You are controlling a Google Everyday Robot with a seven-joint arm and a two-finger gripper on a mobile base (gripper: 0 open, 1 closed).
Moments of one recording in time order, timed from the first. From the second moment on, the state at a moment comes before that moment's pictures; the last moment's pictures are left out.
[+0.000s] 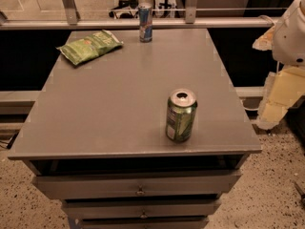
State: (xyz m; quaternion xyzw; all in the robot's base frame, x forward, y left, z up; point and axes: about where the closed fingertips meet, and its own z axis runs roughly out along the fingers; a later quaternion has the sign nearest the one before) arm 0.438 -0.217 0.976 -0.60 0.78 -0.03 0.16
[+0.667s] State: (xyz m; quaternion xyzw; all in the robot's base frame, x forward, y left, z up) arm 0.447 -0.201 0.962 -0.61 0.77 0.01 0.19
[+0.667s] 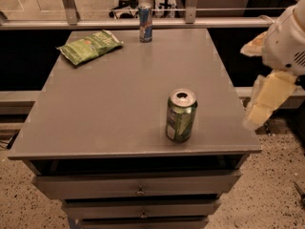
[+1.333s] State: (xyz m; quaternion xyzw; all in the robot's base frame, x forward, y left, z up) arm 0.471 -0.118 0.914 -0.59 0.72 0.20 0.32
